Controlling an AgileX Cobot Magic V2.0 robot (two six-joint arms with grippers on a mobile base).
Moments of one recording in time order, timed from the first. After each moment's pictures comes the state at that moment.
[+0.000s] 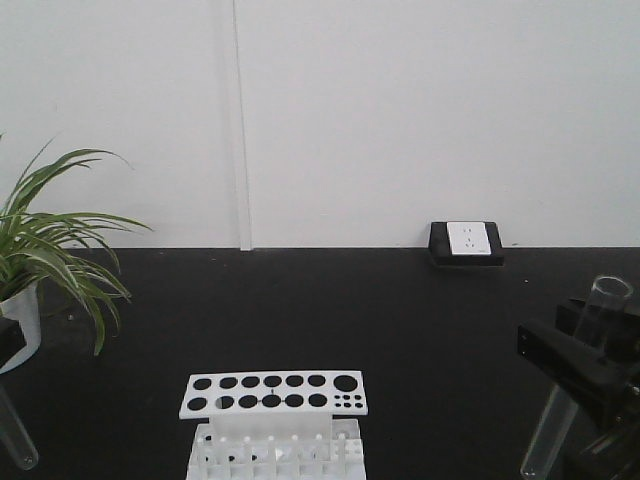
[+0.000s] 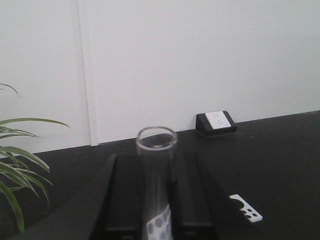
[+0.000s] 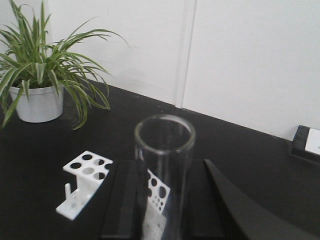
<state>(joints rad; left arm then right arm) -0.29 0.72 -0.55 0.16 -0.11 -0.26 0.52 0.78 -0.77 -0.10 0.21 0.01</state>
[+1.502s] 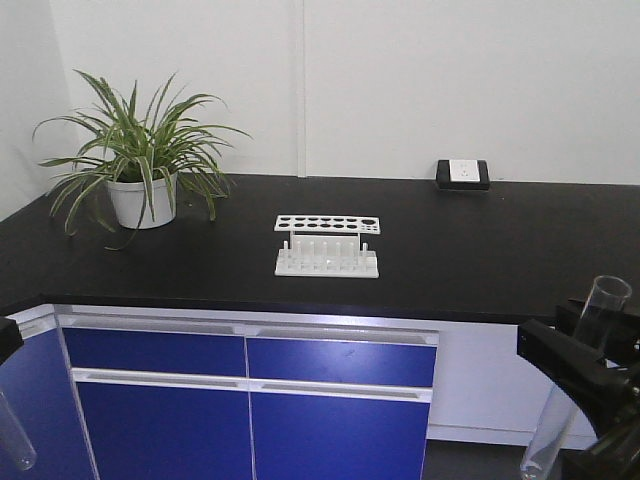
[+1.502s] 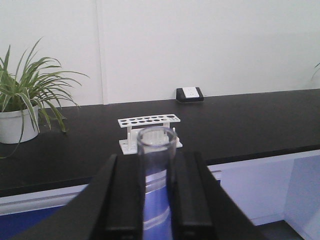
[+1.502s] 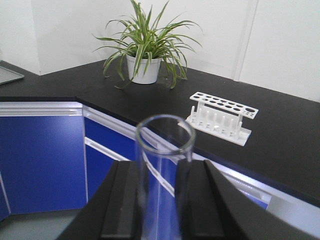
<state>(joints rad) -0.29 0.72 -0.55 0.16 -0.11 -0.26 0.52 0.78 -0.77 -0.10 0.21 0.01</state>
